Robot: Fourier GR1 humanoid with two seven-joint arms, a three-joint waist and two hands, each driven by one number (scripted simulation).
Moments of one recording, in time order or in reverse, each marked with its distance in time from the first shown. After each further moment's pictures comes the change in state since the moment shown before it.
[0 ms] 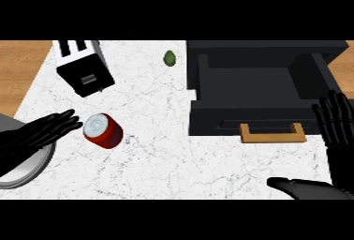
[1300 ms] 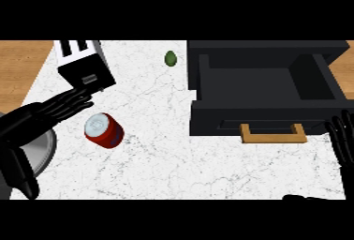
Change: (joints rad) left arm -0.217 -0.135 0.102 0.403 -0.162 -0.169 0.032; right arm 0.132 0.010 -0.095 0.019 -0.047 0.116 -0.115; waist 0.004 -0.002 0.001
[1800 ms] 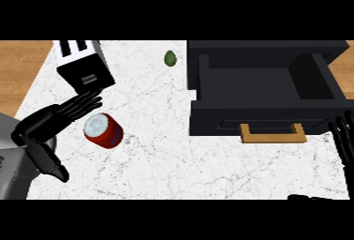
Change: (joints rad) left arm -0.041 -0.075 0.026 0.189 -0.337 0.017 -0.241; right arm -0.004 -0.001 -0.040 0.020 -0.015 0.035 -0.013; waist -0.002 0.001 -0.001
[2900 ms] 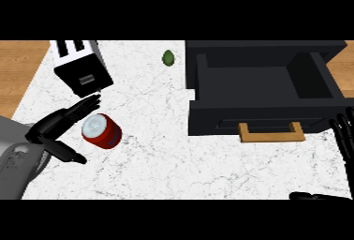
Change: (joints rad) left arm -0.122 0.082 -0.131 0.474 -0.330 0.249 -0.453; right arm -0.029 0.001 -0.028 0.015 -0.008 0.029 0.001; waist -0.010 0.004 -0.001
